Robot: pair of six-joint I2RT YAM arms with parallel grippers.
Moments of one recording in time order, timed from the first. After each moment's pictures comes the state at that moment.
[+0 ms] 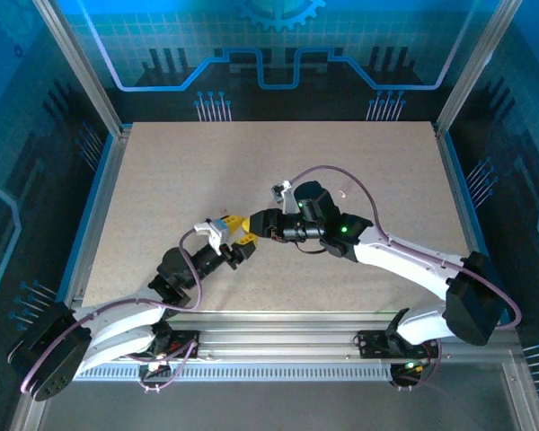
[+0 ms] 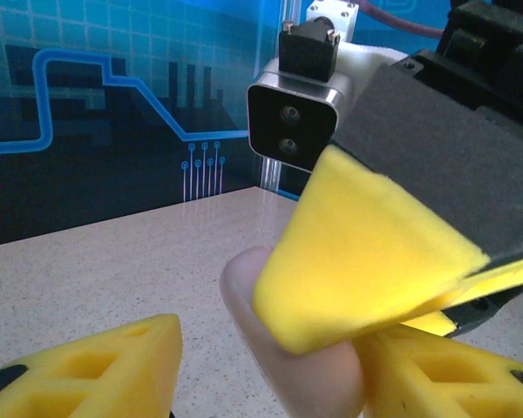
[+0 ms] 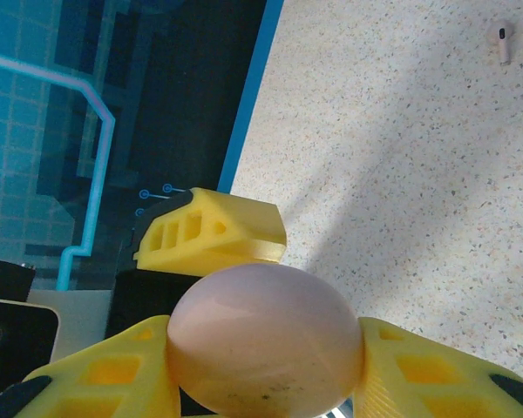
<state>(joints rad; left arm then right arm) -0.67 0.99 0.16 0.95 0.10 -0.12 0.82 1.38 0.97 -0.06 -0.42 0.95</state>
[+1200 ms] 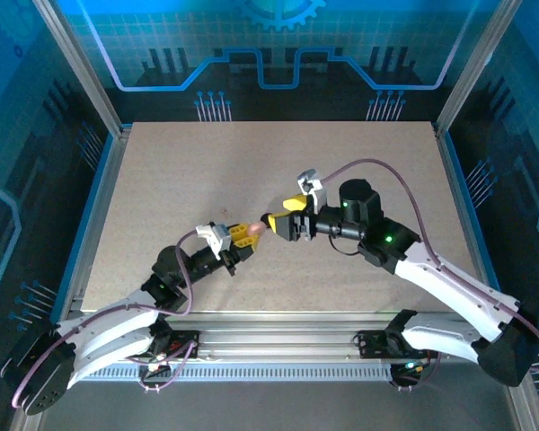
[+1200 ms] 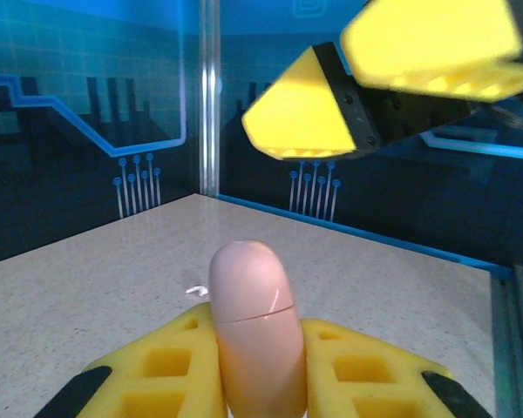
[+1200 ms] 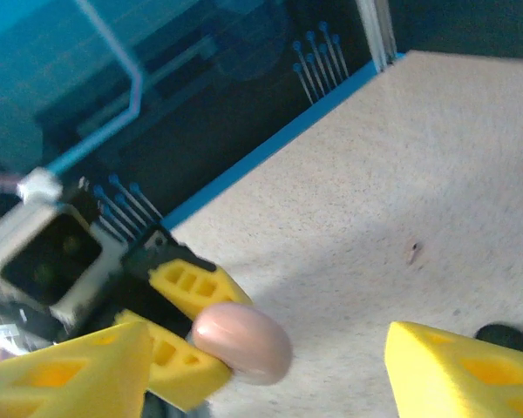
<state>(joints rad) -0.67 0.86 0.20 0.80 0.30 -0.08 0.71 1.07 0.92 -0.14 -0.42 0.27</state>
